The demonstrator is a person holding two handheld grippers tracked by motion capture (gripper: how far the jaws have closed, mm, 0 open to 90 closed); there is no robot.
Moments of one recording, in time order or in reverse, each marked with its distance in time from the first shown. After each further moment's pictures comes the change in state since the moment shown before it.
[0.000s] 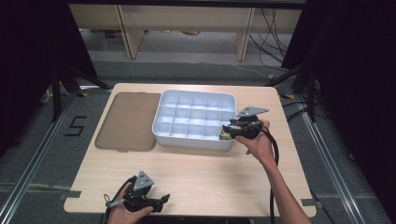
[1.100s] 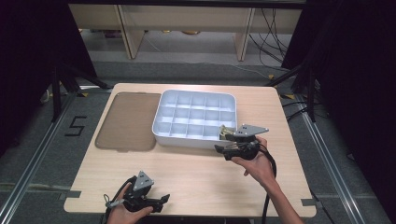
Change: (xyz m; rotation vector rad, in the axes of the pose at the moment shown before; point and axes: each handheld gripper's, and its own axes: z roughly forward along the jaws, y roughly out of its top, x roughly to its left) left arm 0.003 0.000 -0.002 0.025 -0.010 0.043; right arm 0.047 -0.030 -0.020 -0.053 0.113 -0.009
